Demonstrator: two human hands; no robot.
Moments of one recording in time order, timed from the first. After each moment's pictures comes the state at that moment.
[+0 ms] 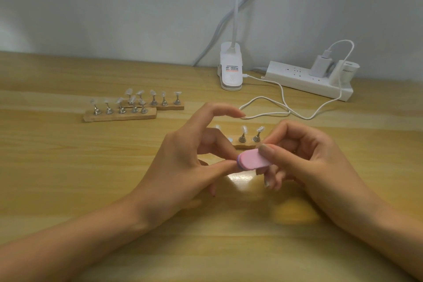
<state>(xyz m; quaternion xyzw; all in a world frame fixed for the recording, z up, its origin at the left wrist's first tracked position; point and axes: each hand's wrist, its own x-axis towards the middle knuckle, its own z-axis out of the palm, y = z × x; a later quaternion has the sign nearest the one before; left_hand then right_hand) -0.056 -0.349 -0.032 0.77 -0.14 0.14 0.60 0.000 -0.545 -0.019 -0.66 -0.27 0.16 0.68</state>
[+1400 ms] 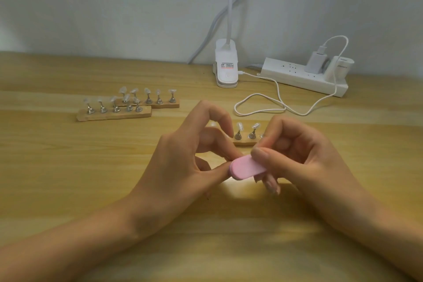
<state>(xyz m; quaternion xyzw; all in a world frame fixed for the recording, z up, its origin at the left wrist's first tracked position) -0.062 -0.355 -0.030 0.77 -0.17 0.18 0.59 -0.001 -0.545 -0.020 -0.63 -0.31 0.15 0.69</state>
